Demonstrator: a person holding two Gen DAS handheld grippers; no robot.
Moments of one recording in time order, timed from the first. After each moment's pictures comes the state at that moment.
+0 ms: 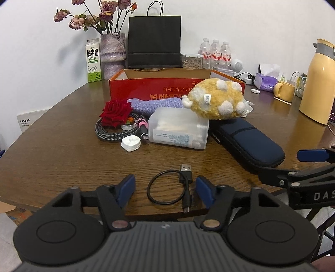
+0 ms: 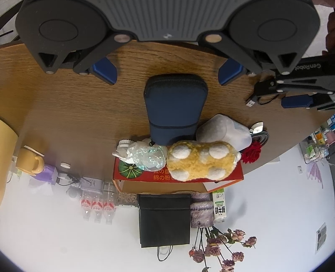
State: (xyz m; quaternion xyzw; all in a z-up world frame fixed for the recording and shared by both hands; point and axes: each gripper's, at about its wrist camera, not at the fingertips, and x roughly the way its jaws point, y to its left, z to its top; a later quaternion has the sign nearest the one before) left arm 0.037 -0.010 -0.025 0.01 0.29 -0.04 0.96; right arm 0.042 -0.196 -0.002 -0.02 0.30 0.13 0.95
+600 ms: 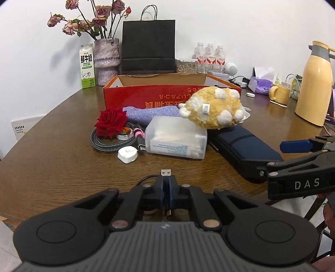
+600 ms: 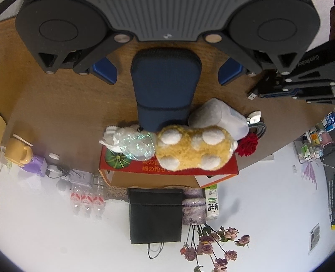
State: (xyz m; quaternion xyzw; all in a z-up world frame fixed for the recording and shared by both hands) left arm 0.050 -0.008 -0.020 0.02 0.28 -0.06 0.96; right arm 0.069 -0.181 0.005 -0.03 0.29 0.15 0.95
